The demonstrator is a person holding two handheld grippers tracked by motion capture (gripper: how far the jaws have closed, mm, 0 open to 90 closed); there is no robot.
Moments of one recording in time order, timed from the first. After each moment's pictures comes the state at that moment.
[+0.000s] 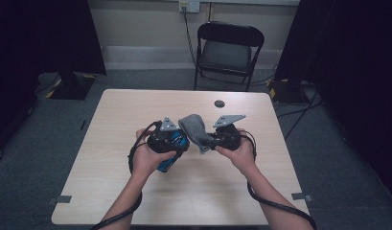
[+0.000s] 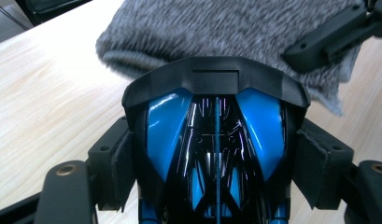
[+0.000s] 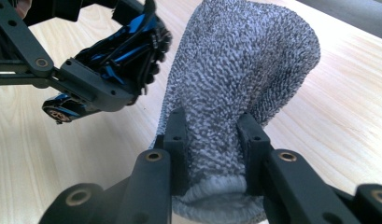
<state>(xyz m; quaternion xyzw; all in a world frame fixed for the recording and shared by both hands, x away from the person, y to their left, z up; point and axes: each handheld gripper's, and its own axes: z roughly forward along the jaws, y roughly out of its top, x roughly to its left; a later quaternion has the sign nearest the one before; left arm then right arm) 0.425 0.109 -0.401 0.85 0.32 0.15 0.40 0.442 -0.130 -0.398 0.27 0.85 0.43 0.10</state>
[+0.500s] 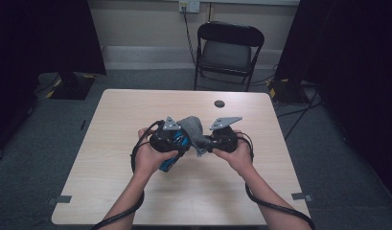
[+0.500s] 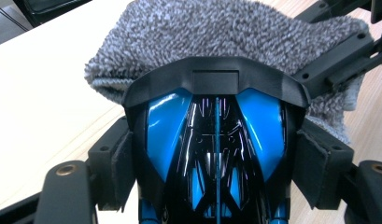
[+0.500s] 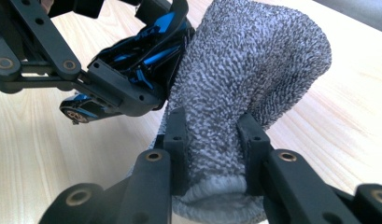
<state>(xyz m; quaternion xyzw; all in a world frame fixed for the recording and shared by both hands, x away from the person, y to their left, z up) 0.427 0.104 -0.400 0.85 0.32 0.15 0.39 0.437 -0.122 -0.402 0.26 0.86 0.43 0.10</state>
